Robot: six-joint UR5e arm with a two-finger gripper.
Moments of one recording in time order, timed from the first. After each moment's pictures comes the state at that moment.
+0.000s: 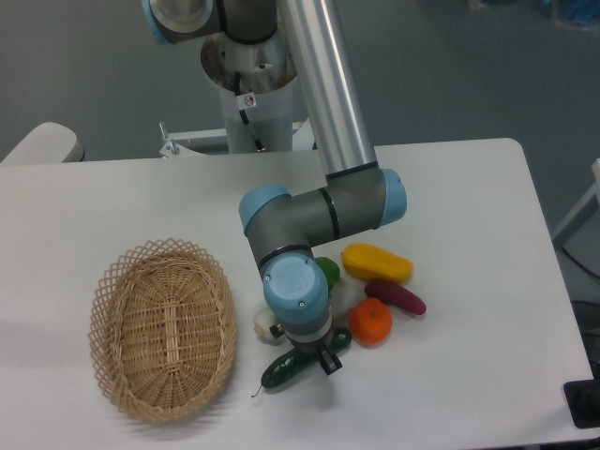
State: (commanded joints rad) arm 2.33 -2.22 -1.43 -1.01 1.69 1.39
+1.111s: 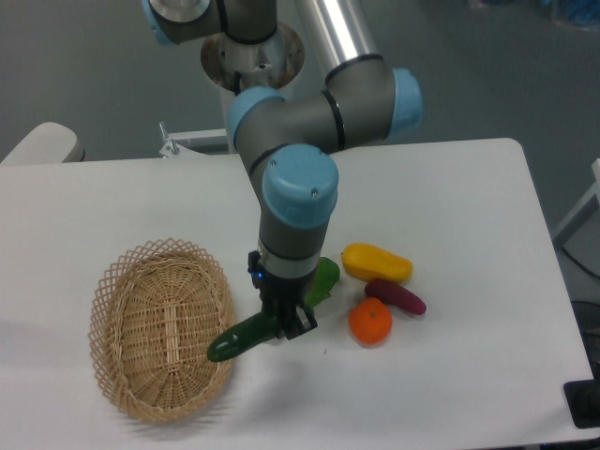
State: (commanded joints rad) arm 2.35 -1.96 -1.43 -1.20 1.37 1.37
